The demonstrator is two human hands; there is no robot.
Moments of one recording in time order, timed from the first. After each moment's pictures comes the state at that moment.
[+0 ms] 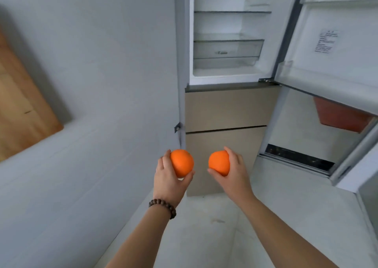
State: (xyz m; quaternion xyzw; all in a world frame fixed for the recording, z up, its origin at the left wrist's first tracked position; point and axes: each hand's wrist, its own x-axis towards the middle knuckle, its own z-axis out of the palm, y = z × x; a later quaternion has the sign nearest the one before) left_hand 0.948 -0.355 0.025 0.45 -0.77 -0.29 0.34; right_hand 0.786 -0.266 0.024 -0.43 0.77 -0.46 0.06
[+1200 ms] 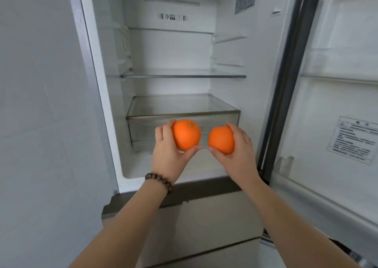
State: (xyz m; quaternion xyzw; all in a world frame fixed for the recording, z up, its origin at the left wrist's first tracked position) left_hand 0.487 -0.684 0.204 0.26 -0.79 -0.25 0.50; right_hand 0.341 -0.580 0.193 -0.46 0.72 -0.50 -0.13
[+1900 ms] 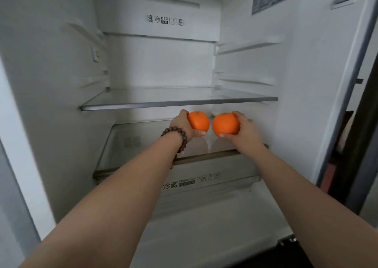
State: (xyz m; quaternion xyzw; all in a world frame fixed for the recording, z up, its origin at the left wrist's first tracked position) left_hand 0.293 -0.927 0.284 0.30 -0.86 -0.30 0.27; right_hand 0.166 -0.786 0.258 -0.41 0.78 -0.46 -0.09
